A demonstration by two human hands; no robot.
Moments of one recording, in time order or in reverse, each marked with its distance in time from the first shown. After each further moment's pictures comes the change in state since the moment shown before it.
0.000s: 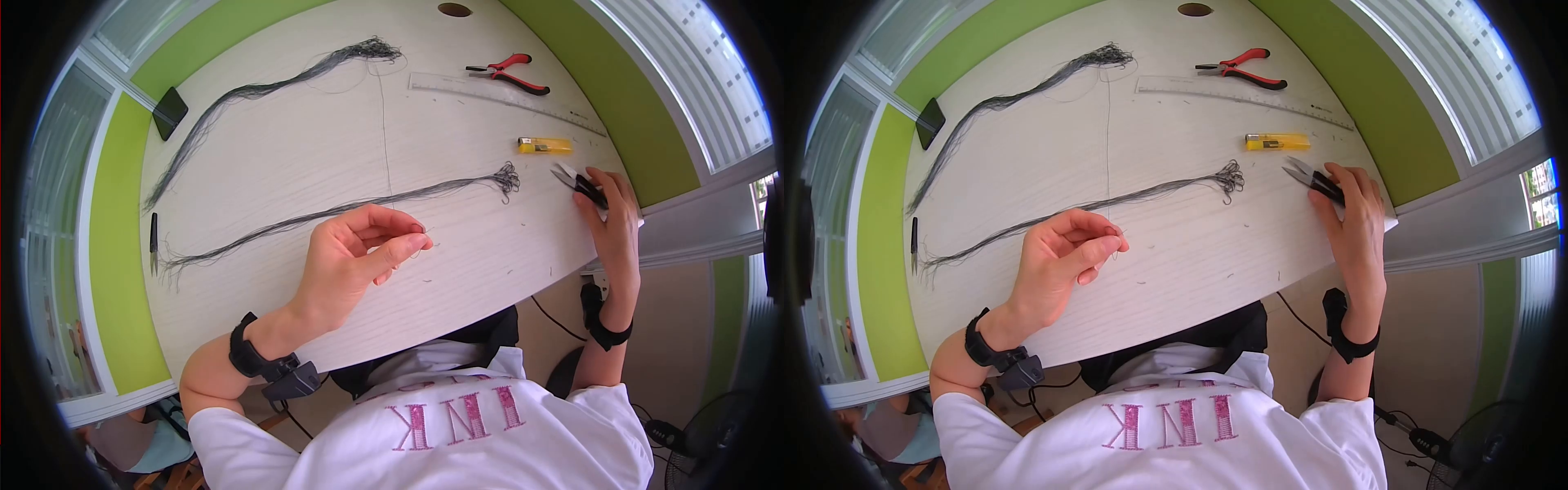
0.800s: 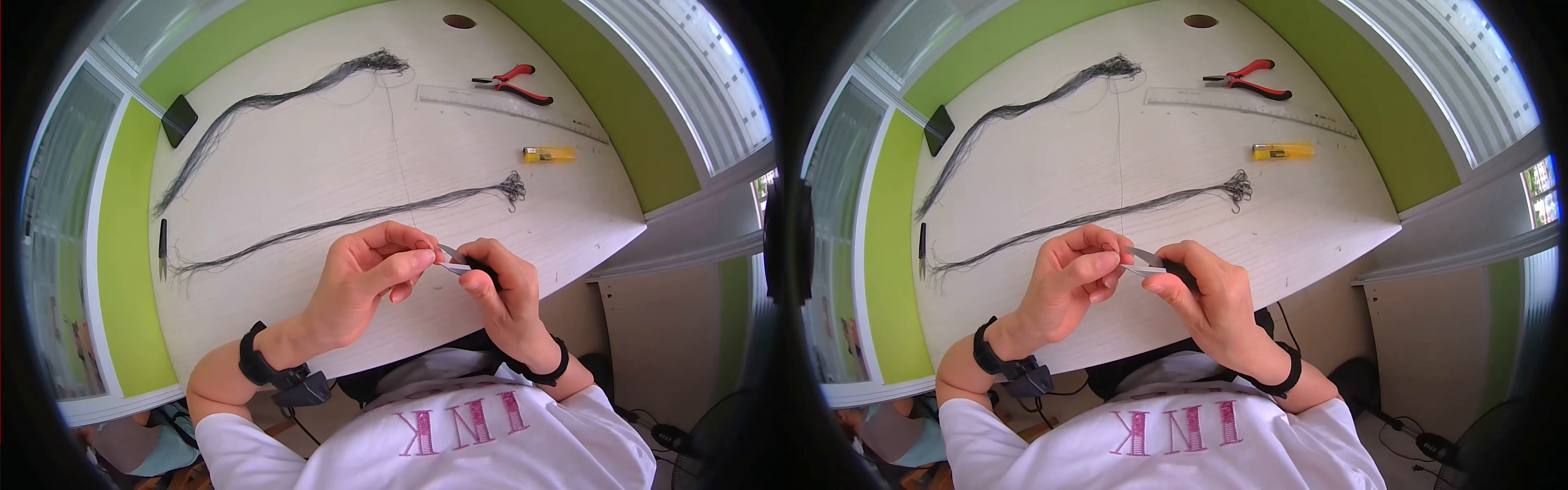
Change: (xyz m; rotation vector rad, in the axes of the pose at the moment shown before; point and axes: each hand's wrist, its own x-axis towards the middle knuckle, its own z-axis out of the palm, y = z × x) left_hand -0.008 0.001 -0.002 -0.251 -0.178 -0.023; right_hand -0.040 -0.144 0.031 0.956 -0.157 -0.061
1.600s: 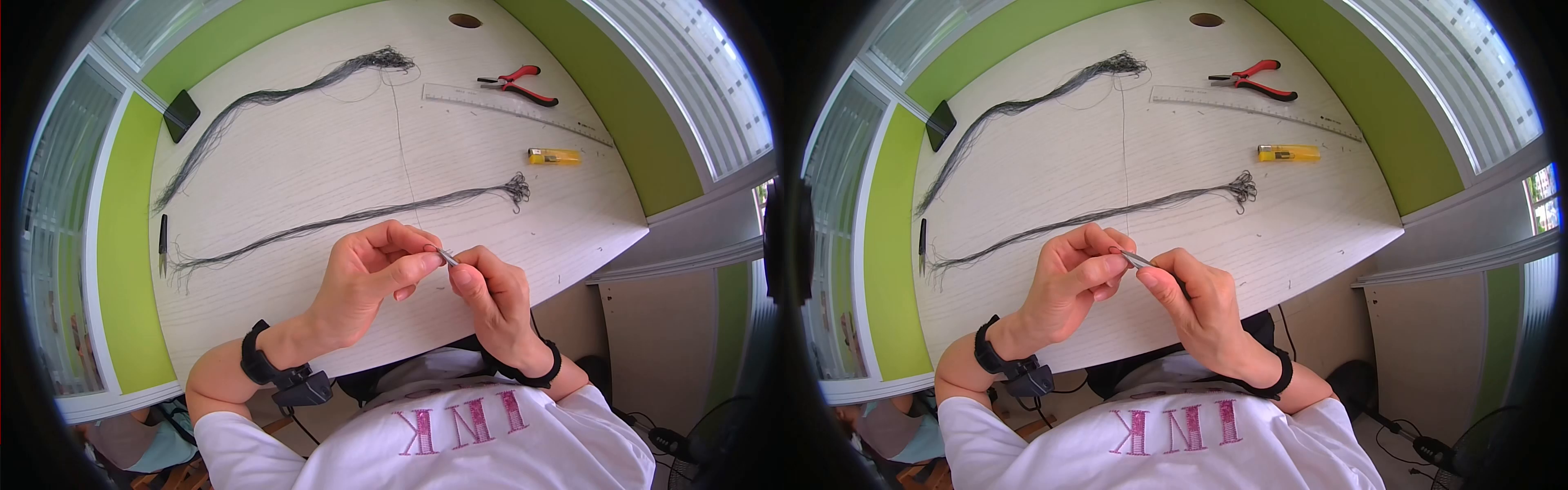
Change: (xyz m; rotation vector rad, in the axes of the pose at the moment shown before) left_hand 0.000 -0.005 -0.003 0.010 0.026 0.033; right_hand -0.002 -0.007 0.011 0.131 -0.036 0.135
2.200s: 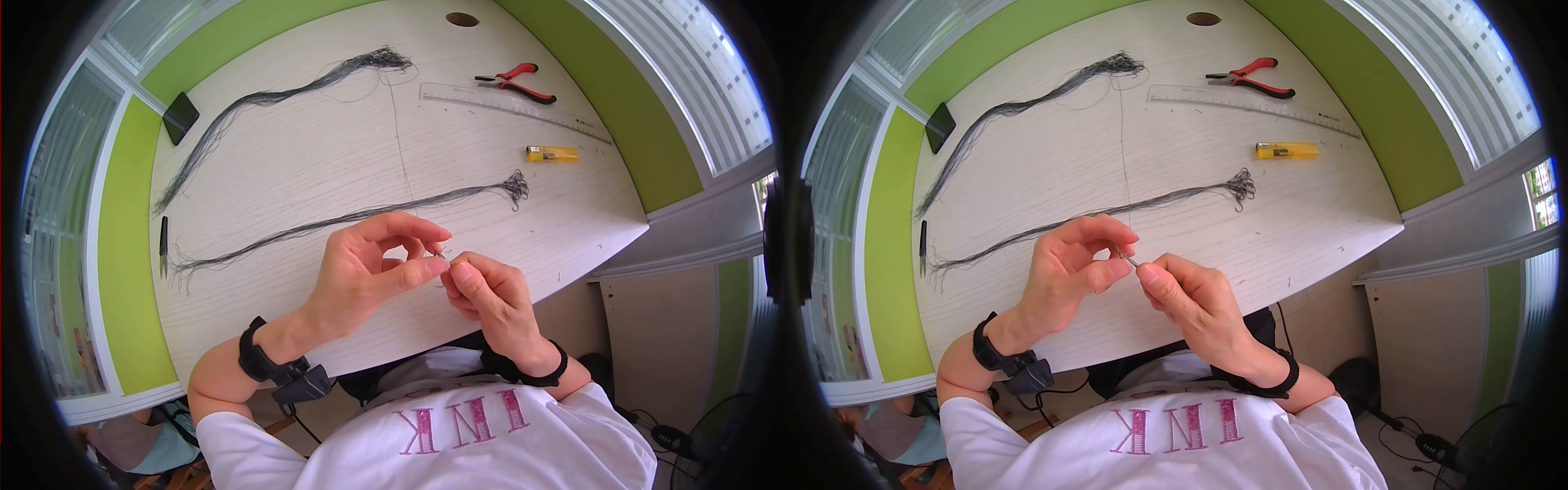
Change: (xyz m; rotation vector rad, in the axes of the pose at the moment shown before) left_hand 0.004 0.004 0.001 0.336 -0.034 0.116; right_hand -0.001 -0.010 -0.006 0.467 -0.164 0.378
